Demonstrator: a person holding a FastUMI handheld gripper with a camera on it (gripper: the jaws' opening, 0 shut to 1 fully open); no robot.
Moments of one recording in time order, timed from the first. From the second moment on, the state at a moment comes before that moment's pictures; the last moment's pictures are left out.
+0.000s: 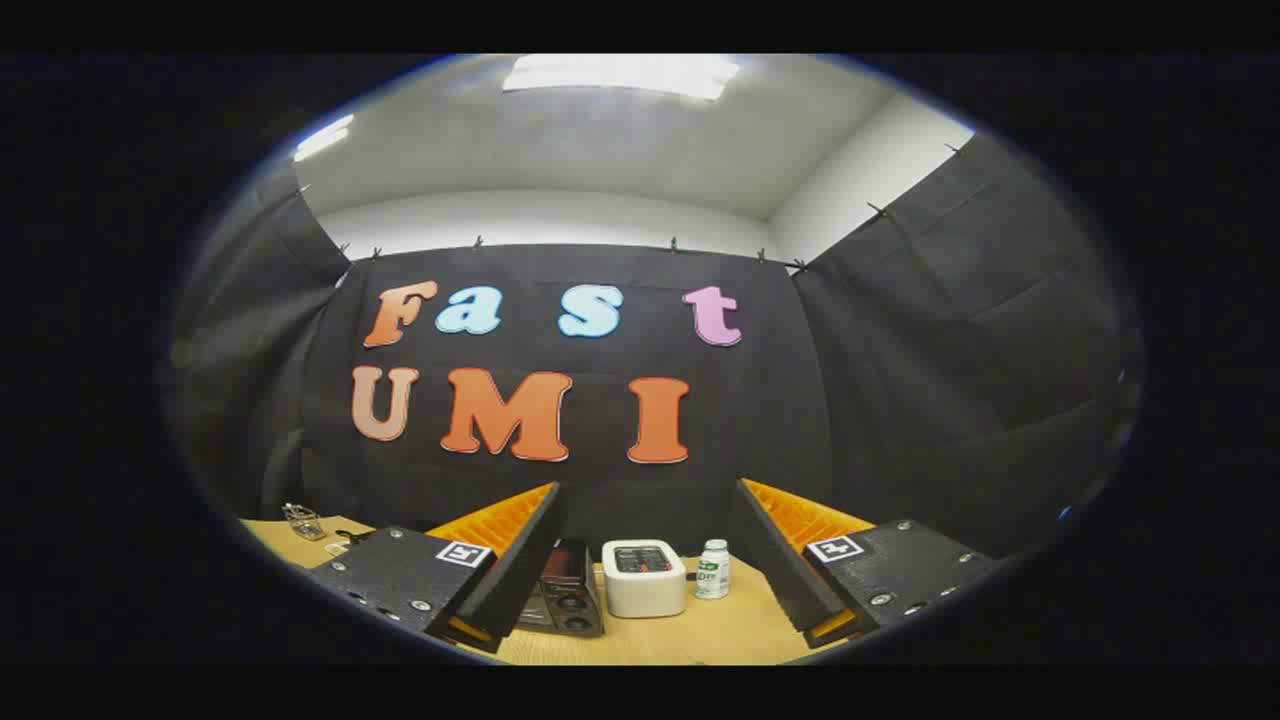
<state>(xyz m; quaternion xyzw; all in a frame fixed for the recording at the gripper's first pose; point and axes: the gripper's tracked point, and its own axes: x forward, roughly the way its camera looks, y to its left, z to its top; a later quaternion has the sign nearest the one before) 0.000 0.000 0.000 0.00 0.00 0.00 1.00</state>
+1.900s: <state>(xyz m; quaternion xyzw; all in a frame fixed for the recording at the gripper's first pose) 0.020 0.185 -0.125 0.01 0.13 0.14 0.98</state>
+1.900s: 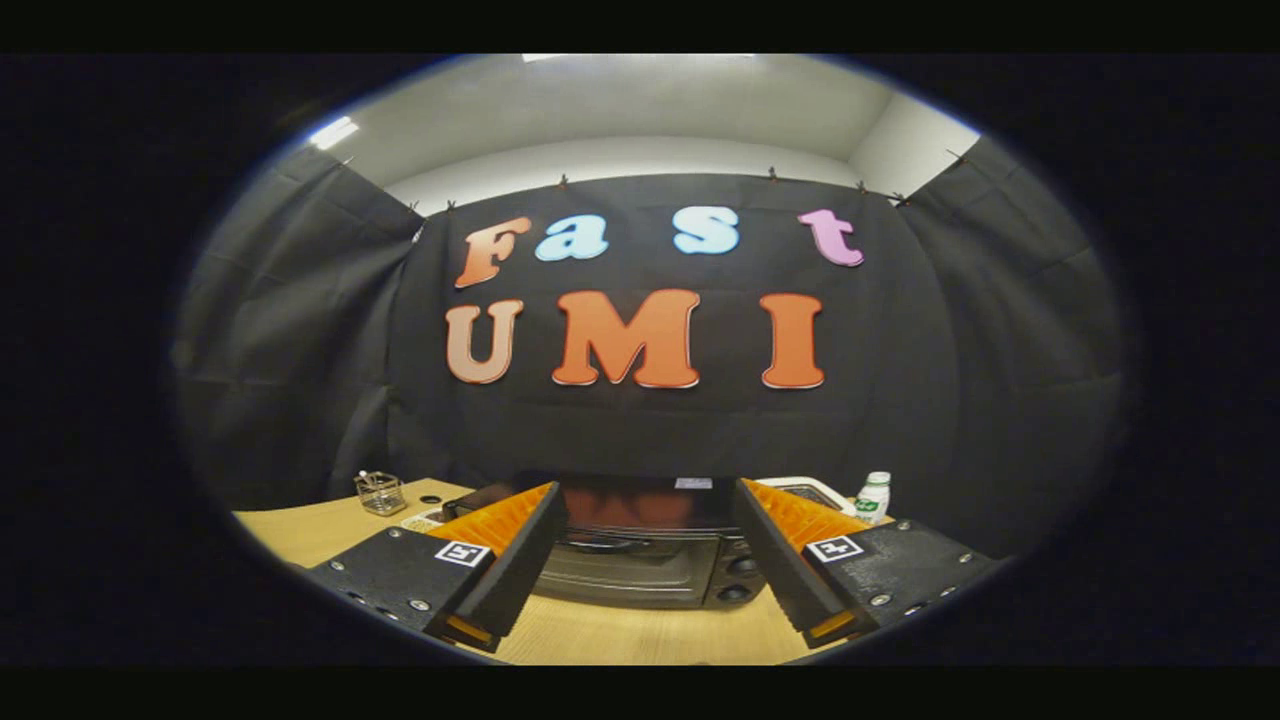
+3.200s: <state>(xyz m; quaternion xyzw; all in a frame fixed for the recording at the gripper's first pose) -0.019 0.241 -0.226 -0.01 0.25 0.21 0.95</state>
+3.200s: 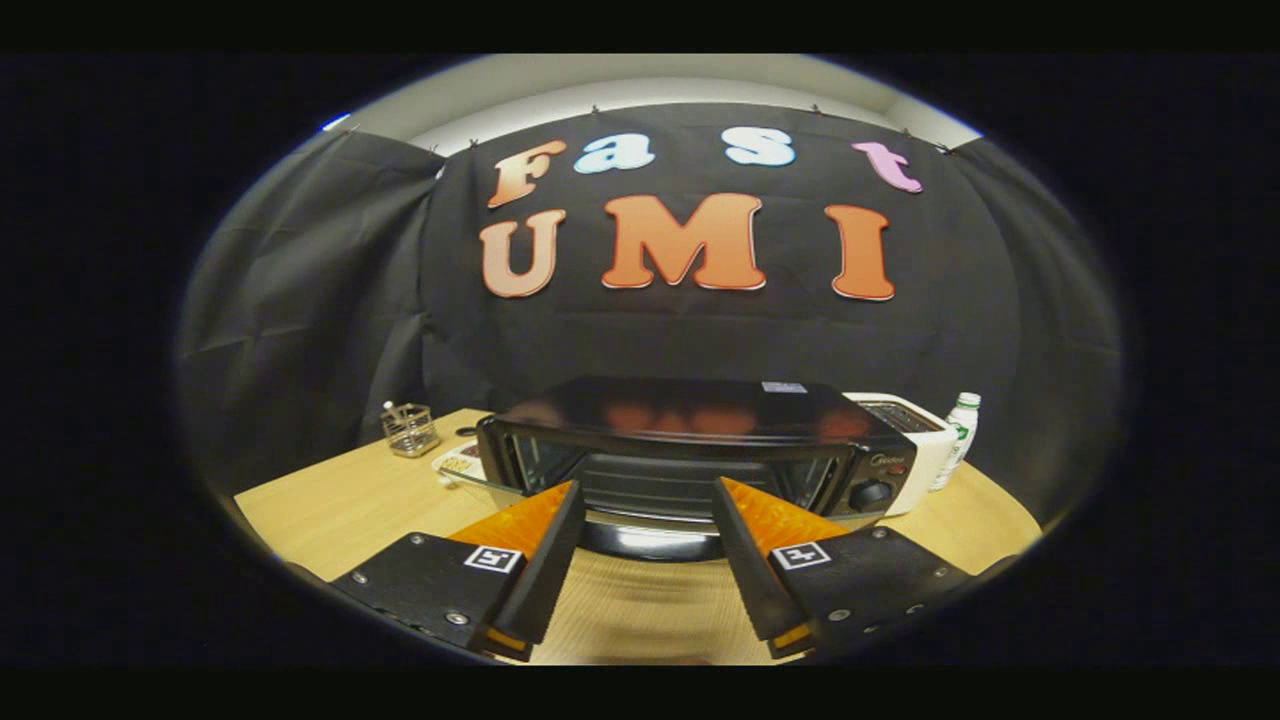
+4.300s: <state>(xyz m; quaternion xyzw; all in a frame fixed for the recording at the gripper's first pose) -0.121 0.213 -0.327 0.13 0.48 0.22 0.84</state>
